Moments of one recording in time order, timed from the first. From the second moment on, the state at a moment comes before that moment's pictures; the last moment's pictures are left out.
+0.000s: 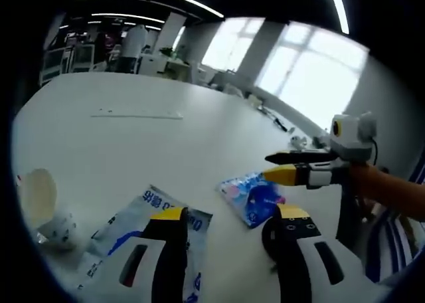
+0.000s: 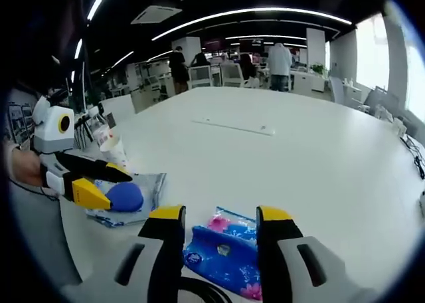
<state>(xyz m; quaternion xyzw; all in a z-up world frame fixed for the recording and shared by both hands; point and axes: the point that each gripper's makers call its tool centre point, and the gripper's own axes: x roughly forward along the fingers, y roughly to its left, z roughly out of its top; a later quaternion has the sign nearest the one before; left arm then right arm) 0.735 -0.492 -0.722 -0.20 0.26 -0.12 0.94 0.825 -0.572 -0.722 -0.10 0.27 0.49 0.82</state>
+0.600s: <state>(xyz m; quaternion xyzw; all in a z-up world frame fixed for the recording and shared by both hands) 0.692 -0.430 -0.722 -0.22 0.26 -0.04 0.94 0.802 -0.501 -0.724 -0.12 0.27 0.55 0.78</state>
